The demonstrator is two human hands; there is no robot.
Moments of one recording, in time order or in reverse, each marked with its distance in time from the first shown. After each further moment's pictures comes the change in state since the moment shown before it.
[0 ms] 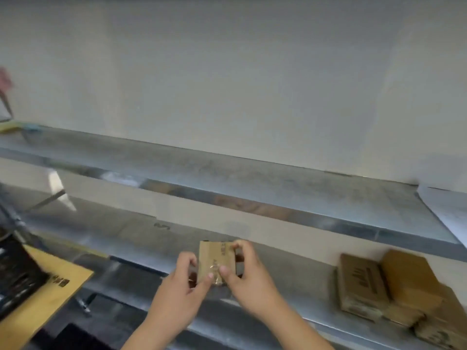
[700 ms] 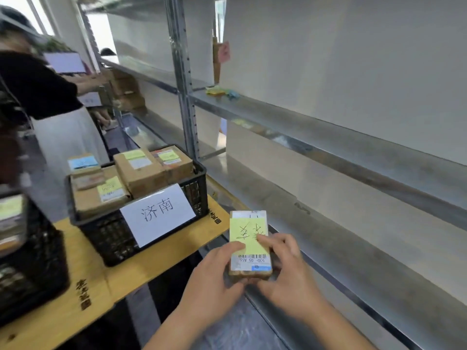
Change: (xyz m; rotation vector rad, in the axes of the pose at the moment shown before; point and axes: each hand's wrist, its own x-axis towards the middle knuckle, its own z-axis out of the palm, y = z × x) left_hand -0.140 -0.153 -0.188 0.124 0.329 -0.169; right_hand -0.014 -0.120 0.236 0.168 -0.432 -0.416
